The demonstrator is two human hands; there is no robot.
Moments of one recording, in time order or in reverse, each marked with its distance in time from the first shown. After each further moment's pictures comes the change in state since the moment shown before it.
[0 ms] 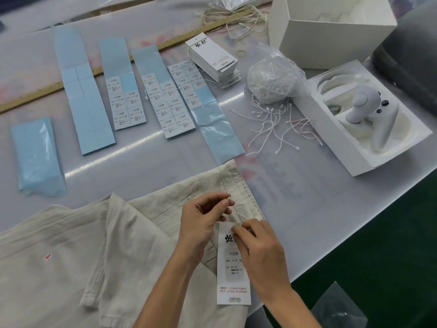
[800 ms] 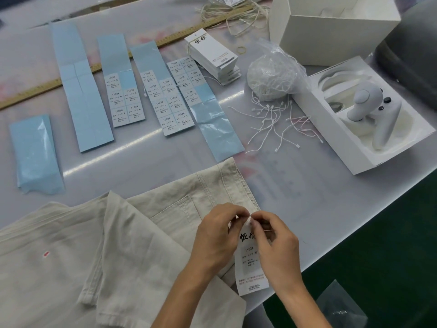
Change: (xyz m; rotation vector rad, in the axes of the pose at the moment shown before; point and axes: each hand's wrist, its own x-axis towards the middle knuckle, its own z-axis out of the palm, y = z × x) left_hand -0.023 -0.009 0.022 0.829 -0.120 0.456; right_hand 0.005 0.009 -0.019 0.553 0.056 0.444
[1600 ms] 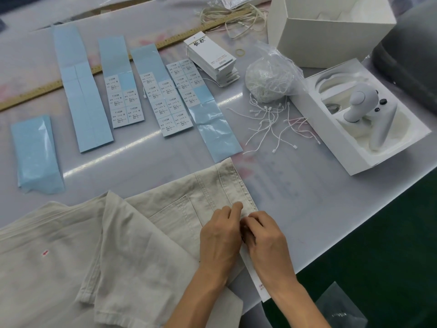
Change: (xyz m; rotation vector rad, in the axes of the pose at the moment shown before) left_hand -0.004 0.000 0.035 0.542 0.133 0.001; right_hand 0.006 -0.002 0.004 -0.480 -0.114 -0.334
